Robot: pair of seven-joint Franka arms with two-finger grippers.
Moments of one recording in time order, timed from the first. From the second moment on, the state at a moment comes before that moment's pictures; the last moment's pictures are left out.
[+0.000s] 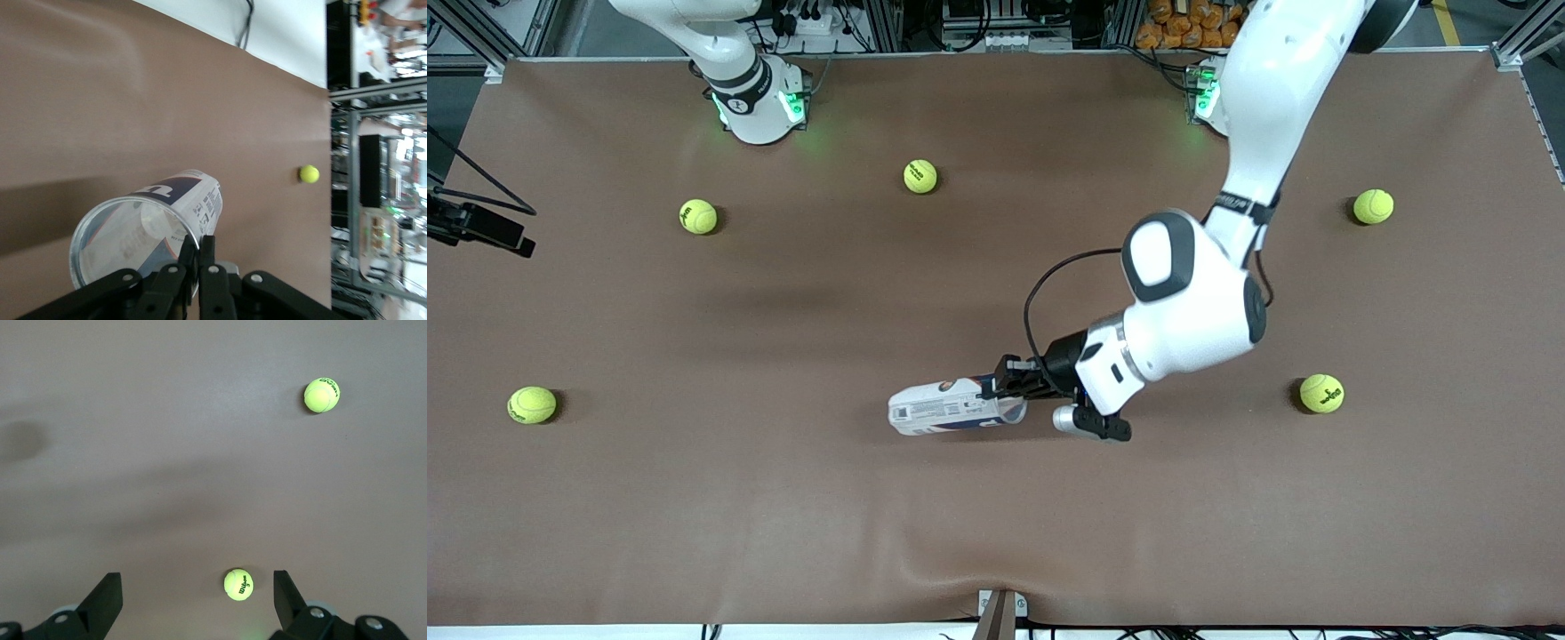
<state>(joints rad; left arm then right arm) -0.49 0.67 -0.07 -1.25 -0.84 2.33 -0.09 -0.01 0.04 -0.12 -1.55 0.00 1.51 0.04</state>
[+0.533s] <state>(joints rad) -0.60 0.57 -0.08 -1.25 -0.29 2.11 -0.66 -0.01 0.04 -0.12 -1.55 0.00 1.51 0.04</state>
